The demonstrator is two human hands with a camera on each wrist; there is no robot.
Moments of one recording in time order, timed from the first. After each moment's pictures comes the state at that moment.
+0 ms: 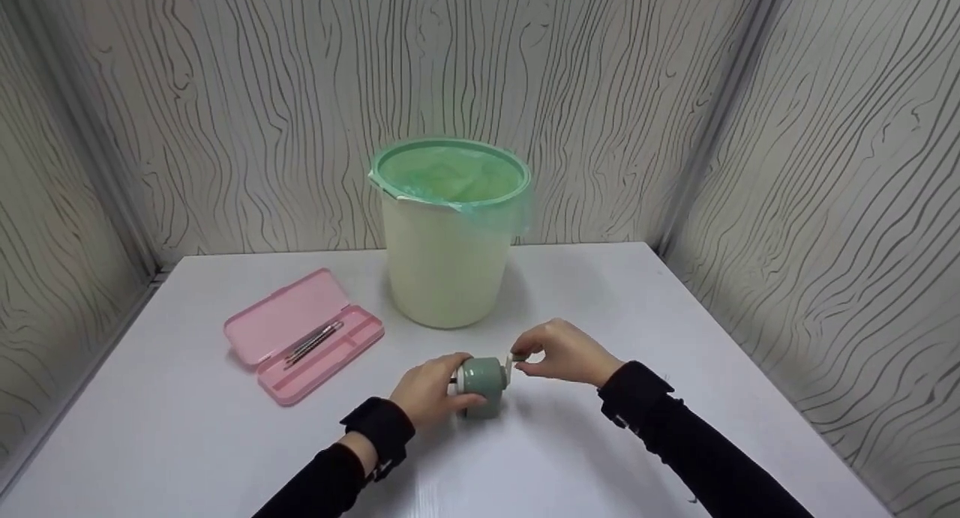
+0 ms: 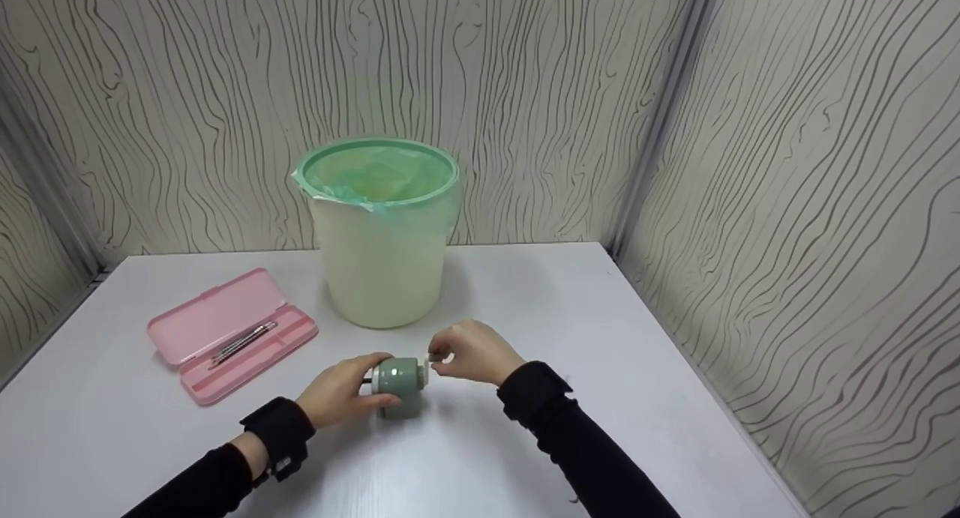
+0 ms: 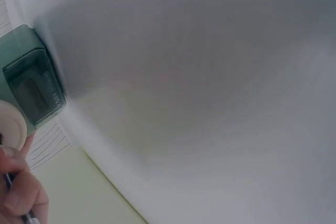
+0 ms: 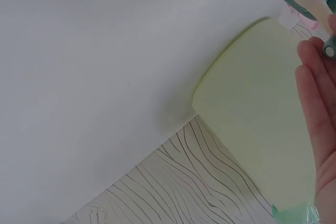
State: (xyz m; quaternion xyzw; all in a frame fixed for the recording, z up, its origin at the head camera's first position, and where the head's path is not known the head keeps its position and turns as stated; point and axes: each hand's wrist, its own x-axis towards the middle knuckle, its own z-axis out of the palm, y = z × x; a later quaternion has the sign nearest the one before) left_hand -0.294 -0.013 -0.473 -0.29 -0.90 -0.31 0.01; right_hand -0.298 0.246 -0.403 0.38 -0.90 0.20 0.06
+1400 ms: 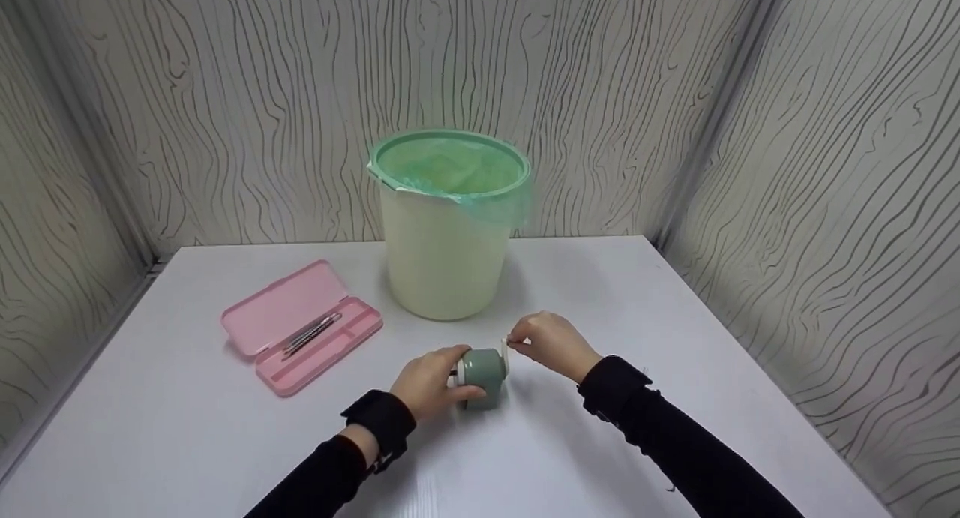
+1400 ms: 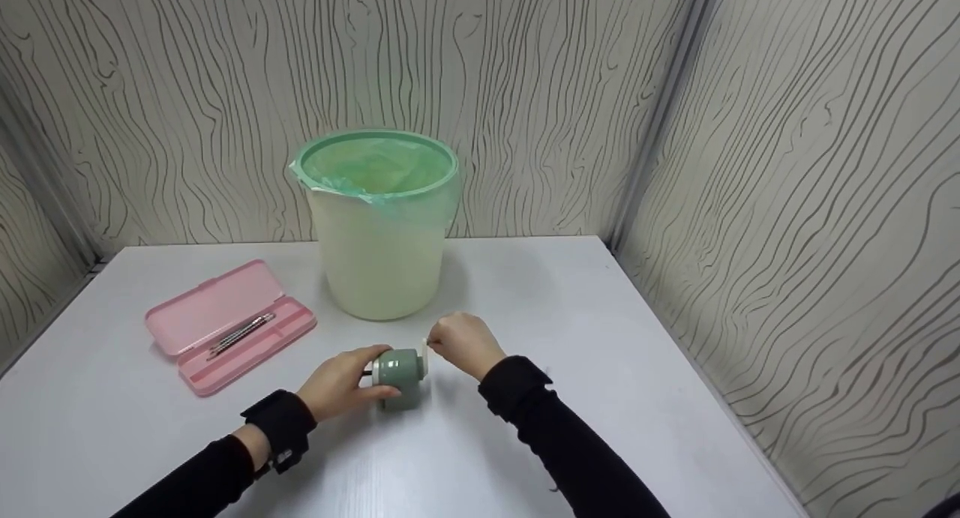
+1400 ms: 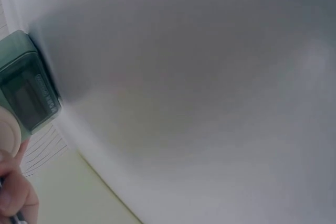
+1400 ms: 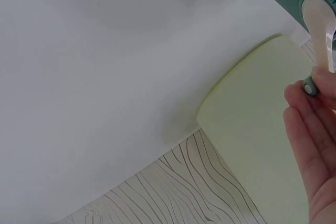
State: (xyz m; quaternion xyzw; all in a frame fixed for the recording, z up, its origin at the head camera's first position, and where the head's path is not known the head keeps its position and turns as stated) left_hand -0.290 -0.011 -0.475 -0.30 -0.90 -0.30 0.03; right_hand -0.301 0.231 -0.419 0.33 -0.92 0.10 0.16
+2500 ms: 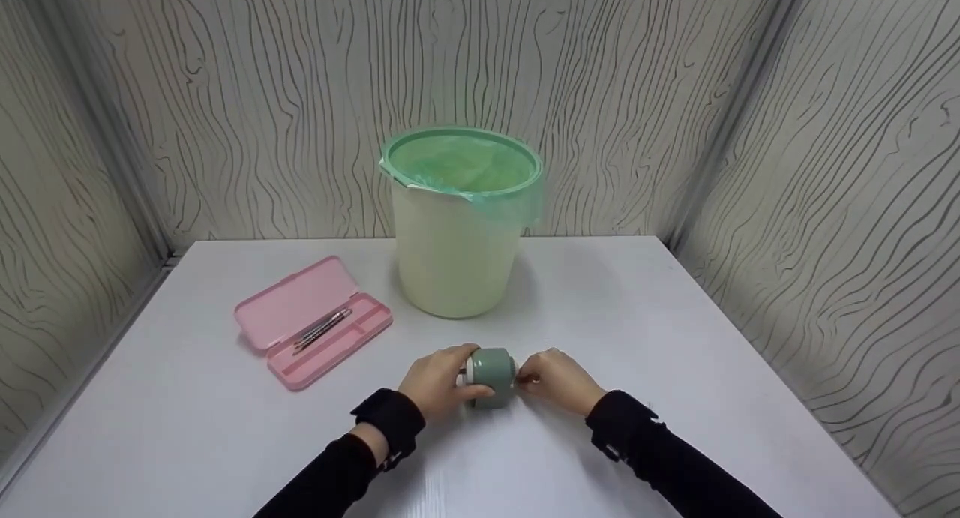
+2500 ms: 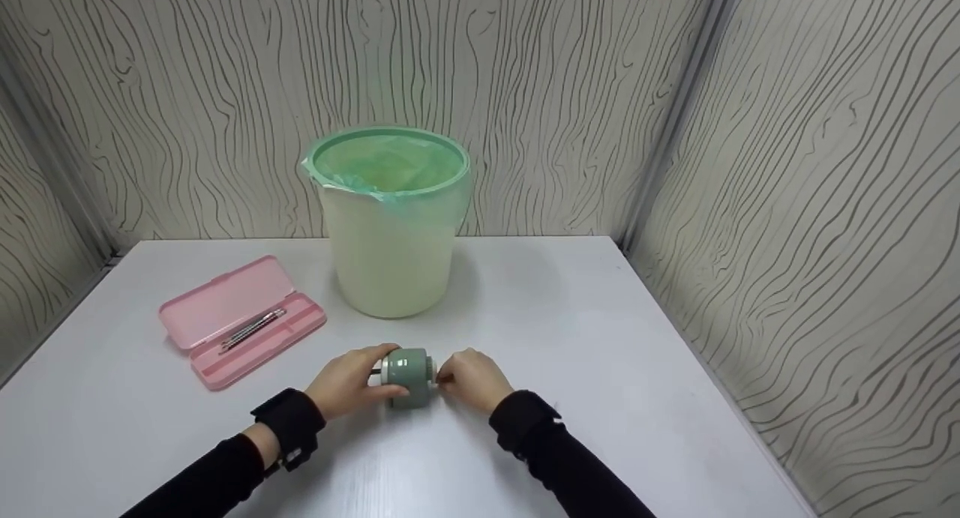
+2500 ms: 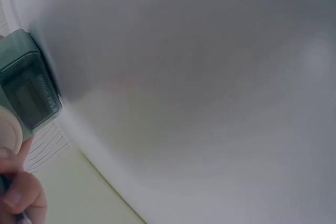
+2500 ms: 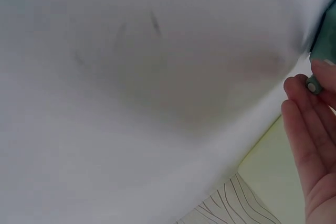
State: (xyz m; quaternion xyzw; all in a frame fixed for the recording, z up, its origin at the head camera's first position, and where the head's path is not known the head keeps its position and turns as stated) left_hand -0.287 -0.010 -0.474 -0.29 -0.91 -0.29 0.04; right_hand -0.287 0.235 -0.471 0.32 -0.93 0.17 0.08
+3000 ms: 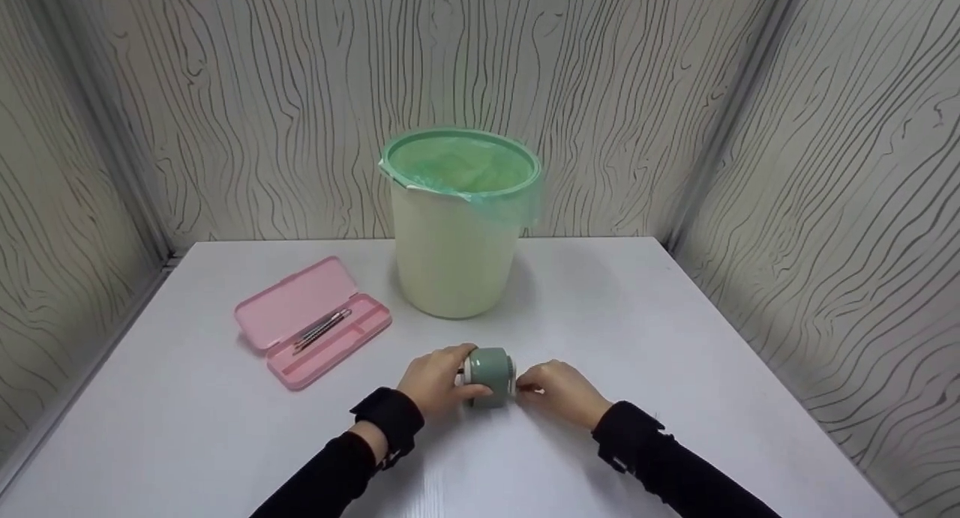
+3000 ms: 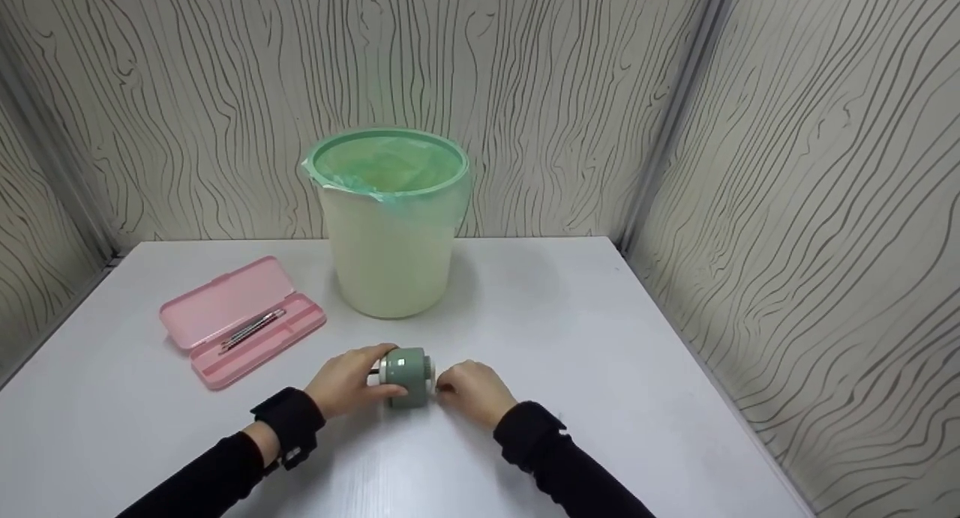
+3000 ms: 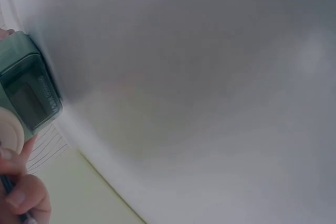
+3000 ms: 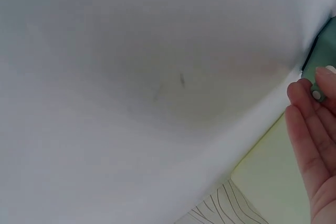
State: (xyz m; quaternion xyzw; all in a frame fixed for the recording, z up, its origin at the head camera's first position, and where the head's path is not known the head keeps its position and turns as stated) left_hand -0.287 -0.009 -0.475 -0.29 -0.91 -0.27 0.06; right_hand -0.271 0.241 -0.473 0.34 -0.92 0.16 0.07
